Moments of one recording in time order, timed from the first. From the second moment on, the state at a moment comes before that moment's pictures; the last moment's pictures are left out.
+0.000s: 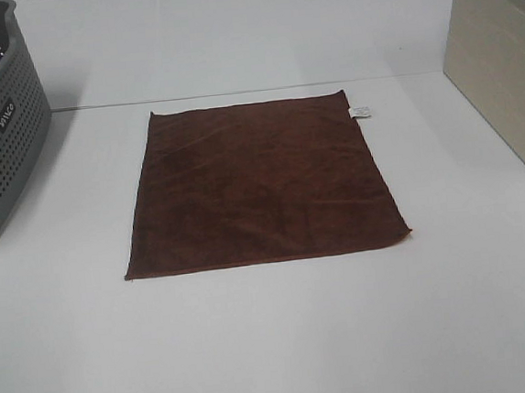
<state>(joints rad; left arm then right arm) -0.02 0.00 -0.51 -0.19 1.05 0.16 -0.01 -0.01 -0.50 0.03 1.06 -0.06</state>
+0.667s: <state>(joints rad) -0.02 0.36 -0.51 -0.31 0.56 0.16 -0.01 0.39 -0.52 0.03 0.70 -0.06</state>
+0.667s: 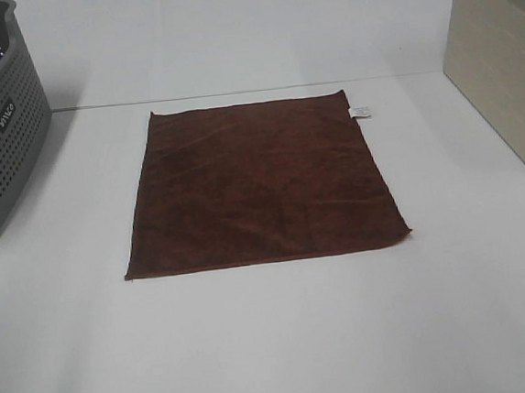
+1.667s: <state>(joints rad) -0.02 1.50 -0.63 -1.02 0.47 0.56 -0.01 1.42 -0.78 0.32 0.63 -0.12</state>
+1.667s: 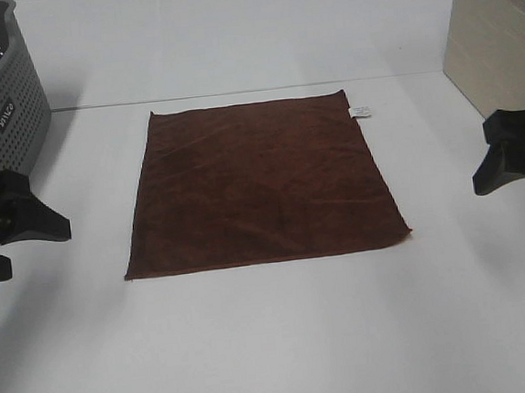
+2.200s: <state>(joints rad) -0.02 1.88 -0.89 -1.09 0.60 0.63 -0.01 1.81 -1.07 0.53 0.75 -0.33</state>
